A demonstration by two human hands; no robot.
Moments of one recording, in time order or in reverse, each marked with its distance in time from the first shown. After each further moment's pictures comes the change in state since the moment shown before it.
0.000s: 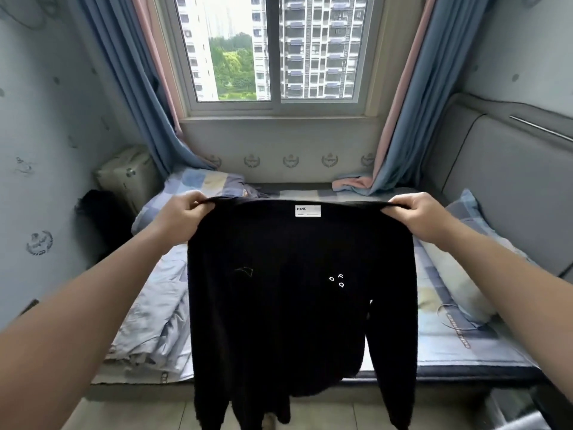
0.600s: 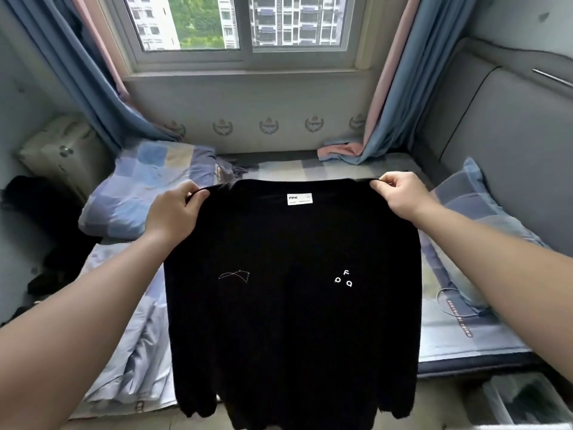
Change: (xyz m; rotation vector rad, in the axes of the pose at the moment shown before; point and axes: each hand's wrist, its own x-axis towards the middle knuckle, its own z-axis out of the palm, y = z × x) left_hand 0.179 -0.072 0.098 0.279 0.091 0.073; right_hand 0.185 0.080 0.049 -0.086 0.169 0.287
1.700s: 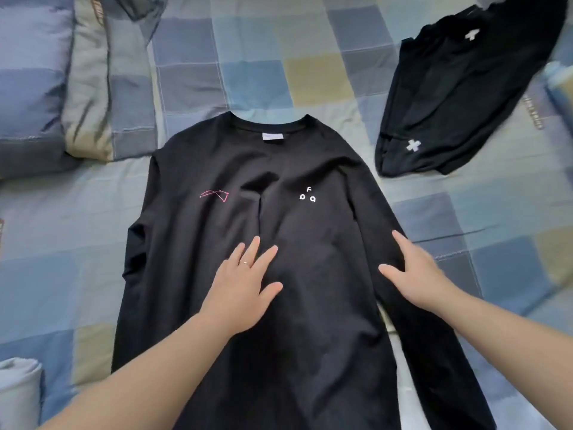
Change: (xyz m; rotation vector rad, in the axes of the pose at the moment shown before) left_hand 0.036 -0.304 0.571 0.267 -1.061 0.023; right_hand 0.185 0.422 0.439 -0.355 -0.527 0.615
